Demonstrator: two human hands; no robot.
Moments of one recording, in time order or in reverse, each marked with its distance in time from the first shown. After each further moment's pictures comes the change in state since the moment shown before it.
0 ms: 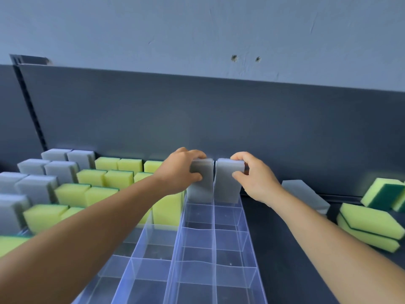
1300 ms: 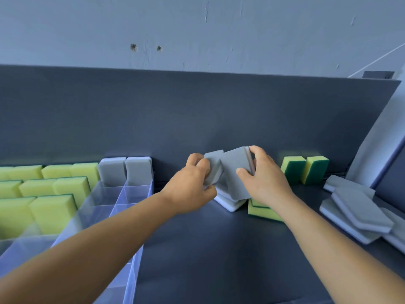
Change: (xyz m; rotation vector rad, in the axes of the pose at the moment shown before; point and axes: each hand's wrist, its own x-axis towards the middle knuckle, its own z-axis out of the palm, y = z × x) left_hand 0.021 0.182 0.132 -0.005 -0.073 0.257; right_hand -0.073 0.124 -0.146 -0.174 0.234 0.248
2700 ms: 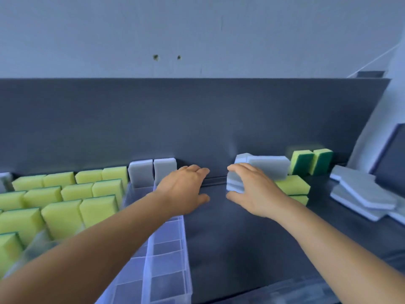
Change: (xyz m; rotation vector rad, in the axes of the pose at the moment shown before) left_hand -0.051 -0.044 -0.061 0.321 -0.187 0.058; right_hand -0.055 -0.069 0.034 -0.243 -0.205 -0.215
